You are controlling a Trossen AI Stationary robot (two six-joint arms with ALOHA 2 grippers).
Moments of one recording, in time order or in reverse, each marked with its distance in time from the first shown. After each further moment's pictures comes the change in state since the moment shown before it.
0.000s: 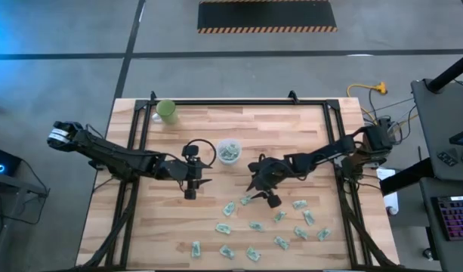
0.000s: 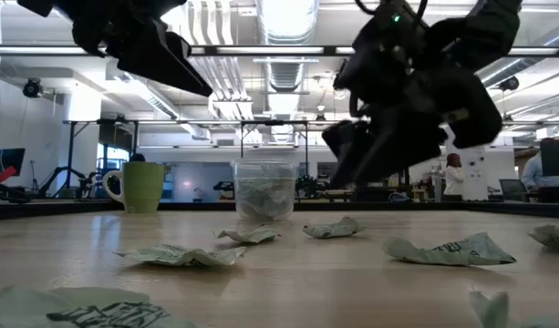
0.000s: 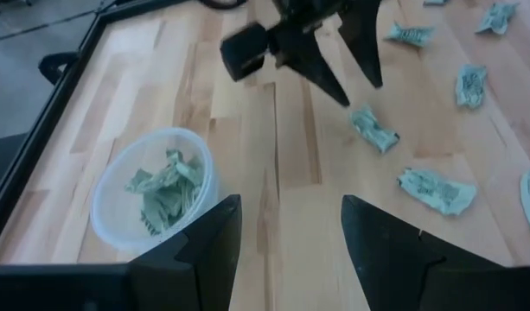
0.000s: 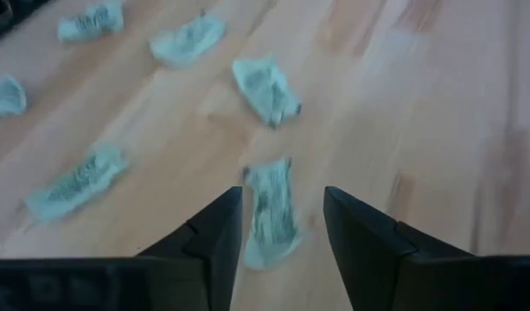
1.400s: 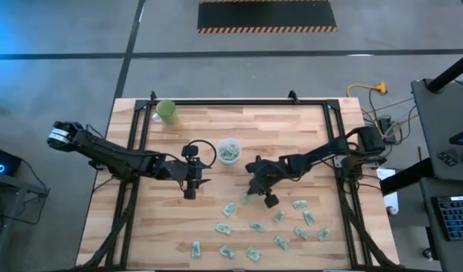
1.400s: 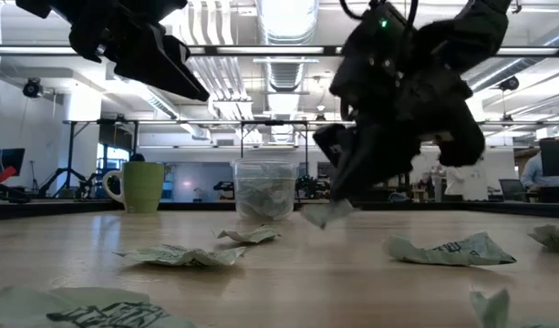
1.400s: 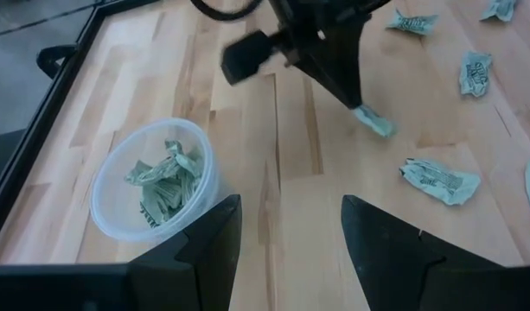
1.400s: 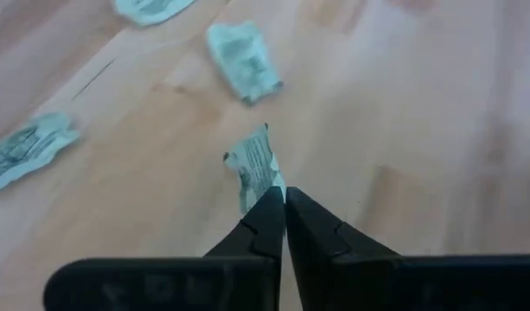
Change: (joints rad) left arm 0.000 -0.001 -0.005 -0.018 0.000 0.001; right arm -0.002 0.048 0.054 -0.061 0.069 -0.099
